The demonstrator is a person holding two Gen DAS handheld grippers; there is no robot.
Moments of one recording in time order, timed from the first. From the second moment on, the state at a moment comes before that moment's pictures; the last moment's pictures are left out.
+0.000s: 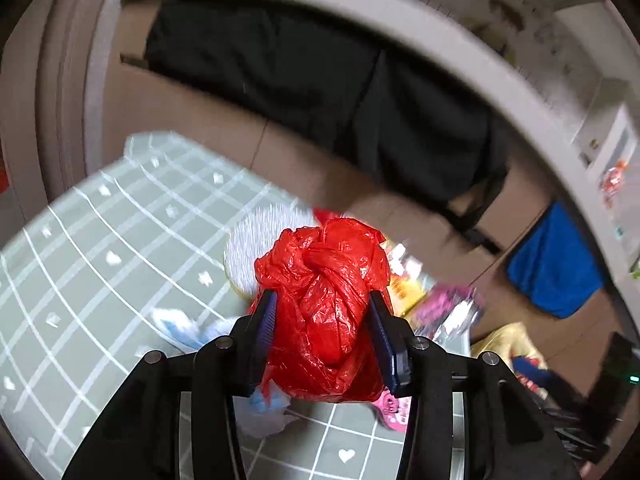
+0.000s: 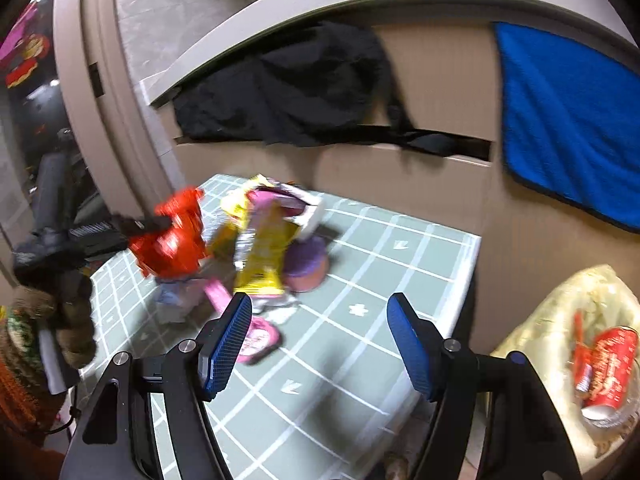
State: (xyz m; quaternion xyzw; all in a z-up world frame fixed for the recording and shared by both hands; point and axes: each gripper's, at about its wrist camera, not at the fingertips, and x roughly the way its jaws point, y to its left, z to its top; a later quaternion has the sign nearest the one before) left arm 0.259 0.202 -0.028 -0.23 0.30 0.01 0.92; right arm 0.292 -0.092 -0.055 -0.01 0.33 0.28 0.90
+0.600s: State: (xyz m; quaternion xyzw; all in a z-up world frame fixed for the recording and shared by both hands) left arm 0.181 0.271 -0.013 -0.25 0.23 0.08 0.94; right arm 0.286 0.020 -0.053 -0.07 0.34 0.38 0.86
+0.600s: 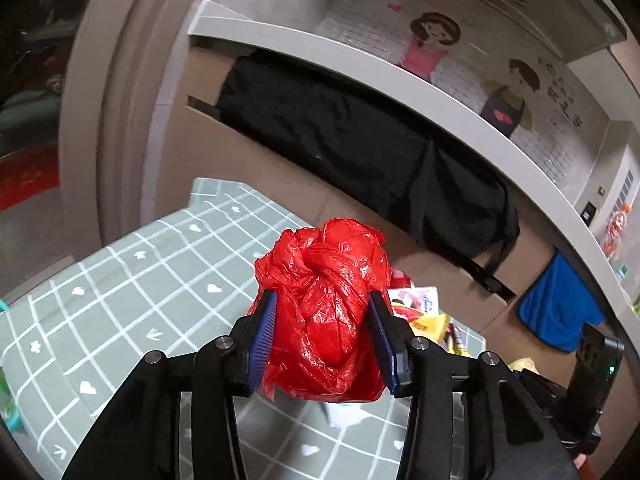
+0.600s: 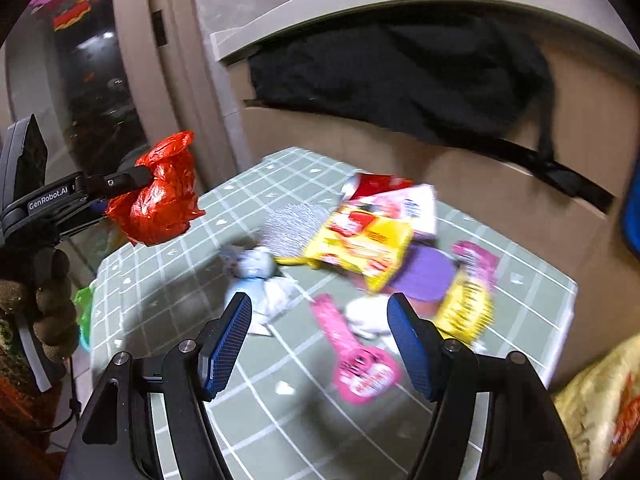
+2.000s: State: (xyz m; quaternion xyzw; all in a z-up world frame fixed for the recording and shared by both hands) left arm 0.196 0.189 0.028 -0.17 0.22 0.03 0.96; right arm 0.295 -0.015 0.011 -0.04 0.30 0.36 0.88
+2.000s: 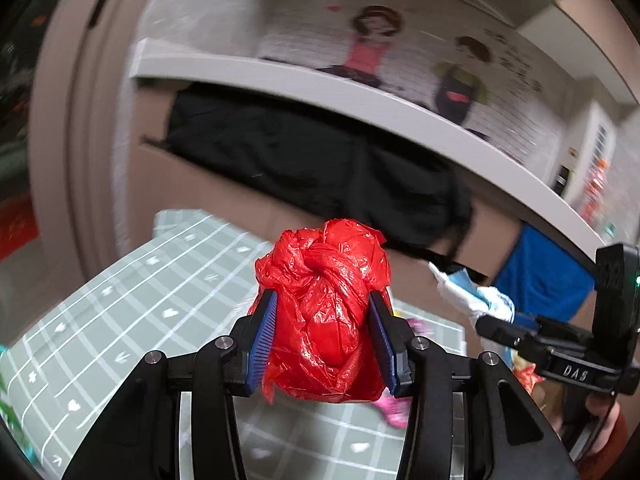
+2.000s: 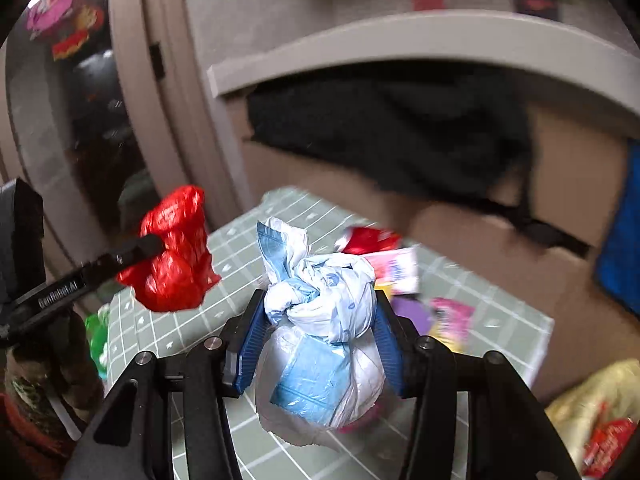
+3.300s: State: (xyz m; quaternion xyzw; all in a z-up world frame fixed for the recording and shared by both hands) left arm 0.288 -0.144 0.037 -0.03 0.26 -0.25 0.93; right arm 0.241 -0.342 0.030 0.05 0.23 0.06 0.97
